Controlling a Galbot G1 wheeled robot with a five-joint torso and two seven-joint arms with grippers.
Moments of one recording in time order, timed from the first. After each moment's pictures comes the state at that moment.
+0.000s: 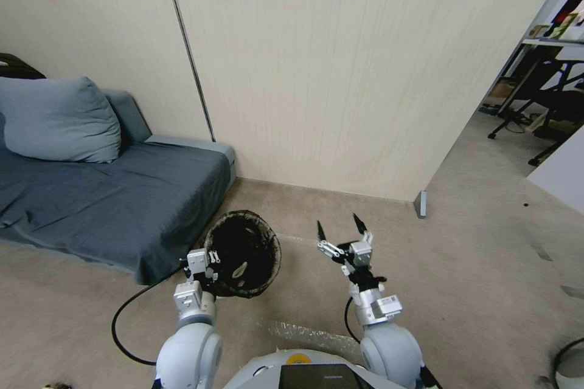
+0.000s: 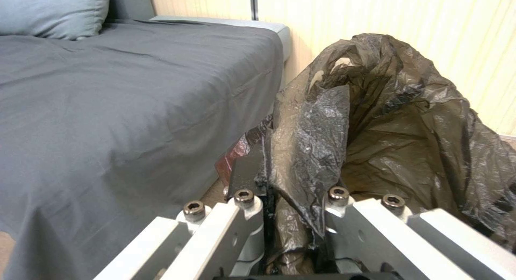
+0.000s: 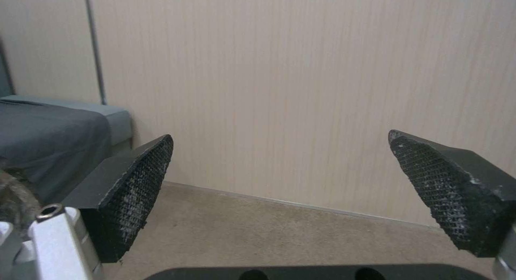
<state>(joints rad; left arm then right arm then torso) 1.70 -1.53 -0.48 -2.33 -0.05 0.34 -0.31 -1.72 1.55 0.33 2.21 -0.15 0.13 0.11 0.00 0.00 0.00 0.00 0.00</state>
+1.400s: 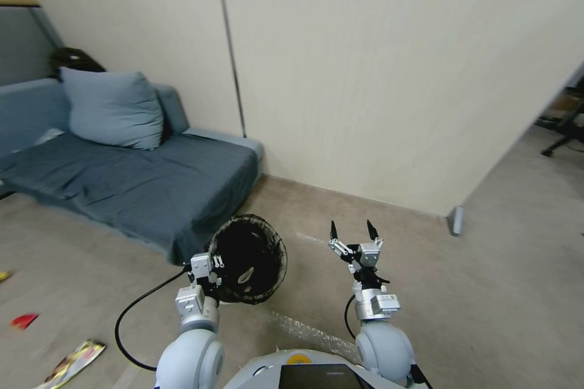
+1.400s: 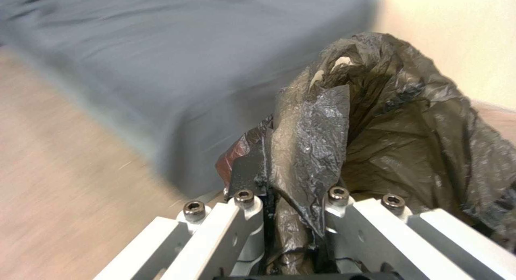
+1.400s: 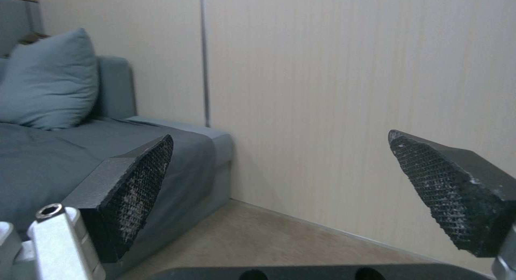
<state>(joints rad) 1.77 -1.52 -0.44 -2.37 -0.08 0.39 -0.31 -1.65 1.53 0.35 2.18 -0.08 0.17 0.12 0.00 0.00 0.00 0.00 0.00</state>
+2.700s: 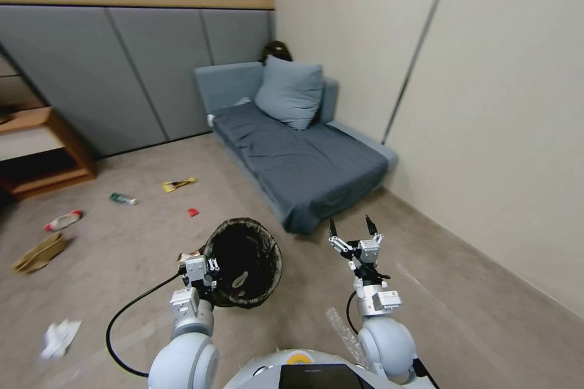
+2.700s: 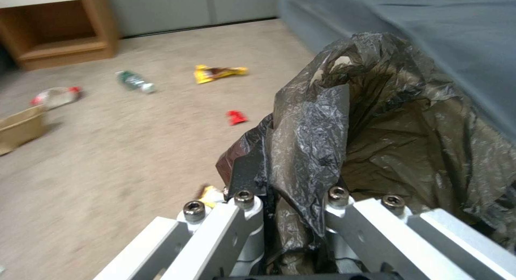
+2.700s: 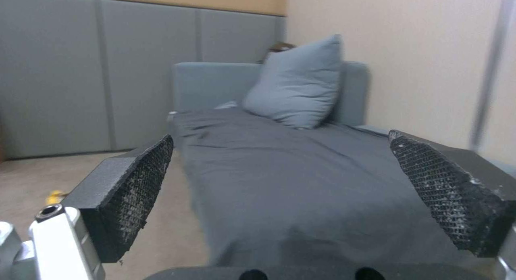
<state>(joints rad) 1.77 -1.52 -0.48 -2.37 -0.06 0.38 -0.30 -1.64 1.50 0.35 2.18 -0.10 0.18 0.09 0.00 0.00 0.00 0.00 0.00</state>
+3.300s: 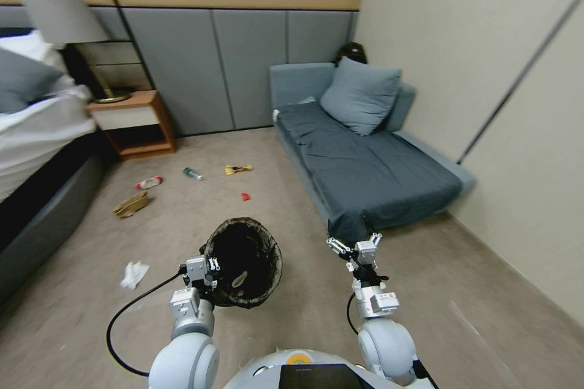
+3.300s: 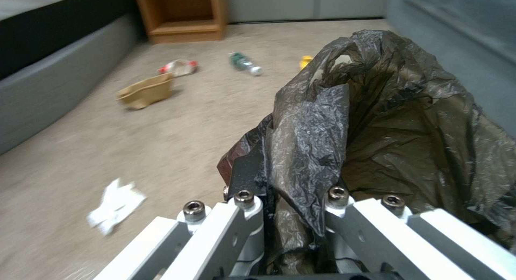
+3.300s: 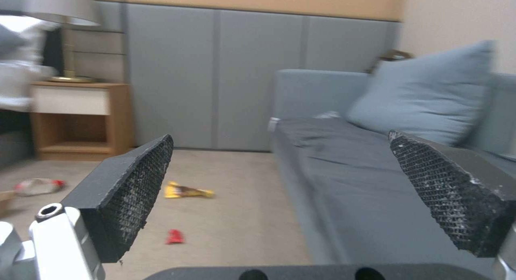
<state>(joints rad) 1.76 -1.53 -0.48 -2.37 -0.05 0.37 -0.30 -1.64 1.52 0.35 2.18 -0.13 0.20 0.07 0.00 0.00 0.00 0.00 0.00</state>
